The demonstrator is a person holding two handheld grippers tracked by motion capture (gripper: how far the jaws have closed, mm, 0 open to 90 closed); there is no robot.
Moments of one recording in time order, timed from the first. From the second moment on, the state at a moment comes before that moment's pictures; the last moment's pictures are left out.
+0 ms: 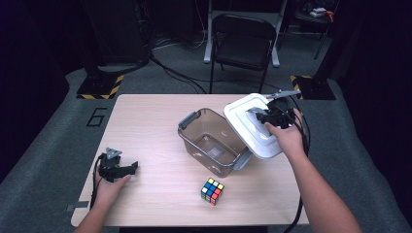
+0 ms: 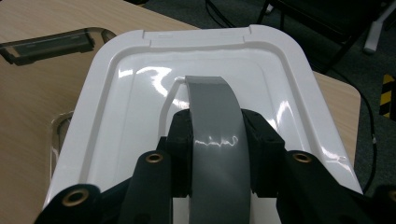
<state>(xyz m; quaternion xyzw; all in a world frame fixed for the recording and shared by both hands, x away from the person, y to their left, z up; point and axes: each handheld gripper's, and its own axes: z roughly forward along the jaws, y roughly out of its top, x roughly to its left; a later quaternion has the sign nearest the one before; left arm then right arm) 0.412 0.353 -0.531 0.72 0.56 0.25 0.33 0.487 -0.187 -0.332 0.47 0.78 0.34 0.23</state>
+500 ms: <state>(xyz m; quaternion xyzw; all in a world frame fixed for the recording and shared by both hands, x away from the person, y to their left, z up) 0.412 0.353 -0.531 0.72 0.56 0.25 0.33 0.489 -0.210 -0.343 0.49 0.77 0.33 0.24</state>
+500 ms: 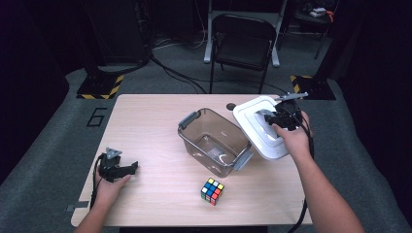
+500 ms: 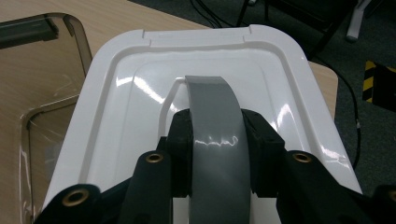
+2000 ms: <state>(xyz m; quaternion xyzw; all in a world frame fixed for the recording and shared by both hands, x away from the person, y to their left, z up) 0.412 0.353 -0.531 0.72 0.56 0.25 0.33 0.483 -0.248 -0.389 0.54 0.74 0.31 0.25</state>
